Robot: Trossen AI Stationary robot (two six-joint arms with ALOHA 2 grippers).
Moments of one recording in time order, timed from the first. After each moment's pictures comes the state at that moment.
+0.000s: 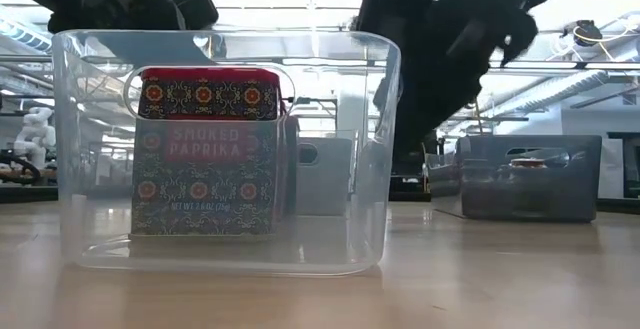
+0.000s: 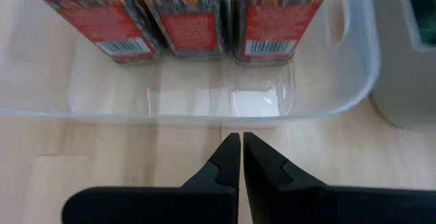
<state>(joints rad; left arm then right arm) -0.13 1.19 0.47 0.22 0.05 -0.21 0.31 1.79 1.07 -0.23 0.11 0.33</state>
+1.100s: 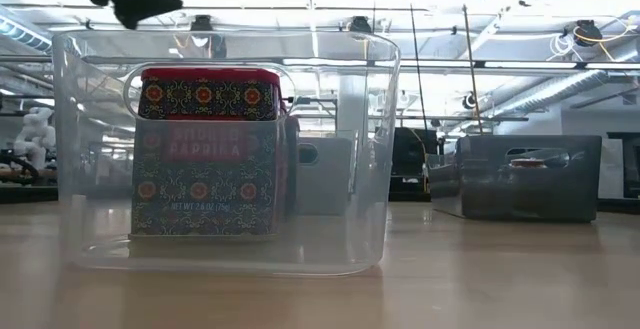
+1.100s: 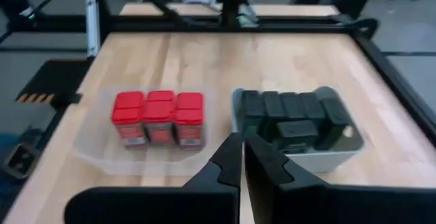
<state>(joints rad) -0.07 0.38 0.48 -0.19 -0.22 -0.01 0.28 1.03 0.96 -0.42 0.27 0.16</state>
